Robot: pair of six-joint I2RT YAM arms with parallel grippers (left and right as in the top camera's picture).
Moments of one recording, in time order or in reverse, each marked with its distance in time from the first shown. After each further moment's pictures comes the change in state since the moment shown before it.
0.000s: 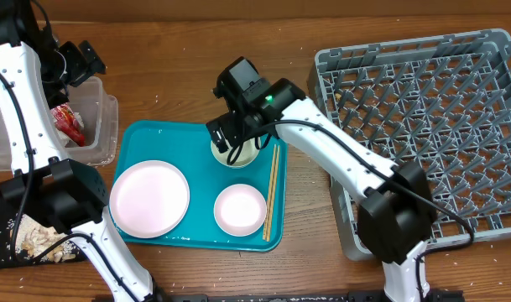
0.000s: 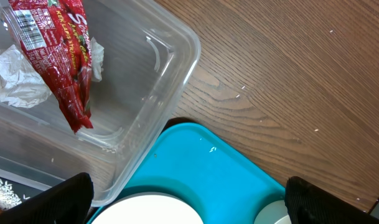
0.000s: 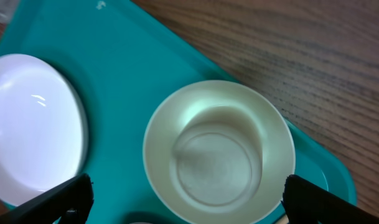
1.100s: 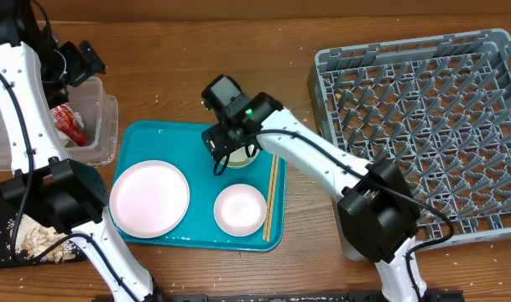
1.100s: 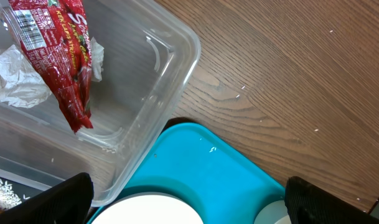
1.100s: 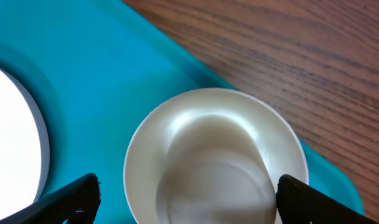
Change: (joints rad) left arm 0.000 0.000 0.000 0.000 0.000 0.000; right arm 0.068 0.052 -0.012 0.054 0.155 0.020
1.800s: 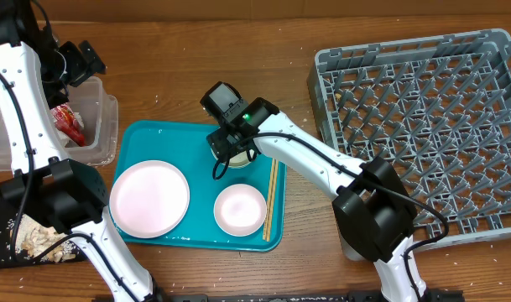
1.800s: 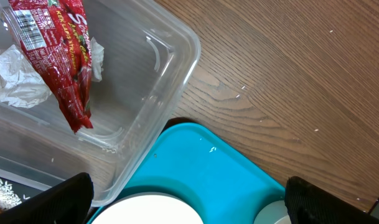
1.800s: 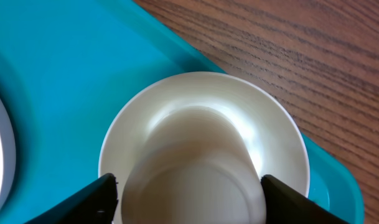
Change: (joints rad) left arm 0.000 0.000 0.000 0.000 0.000 0.000; right arm 0.011 0.013 -0.034 0.010 0.050 0.004
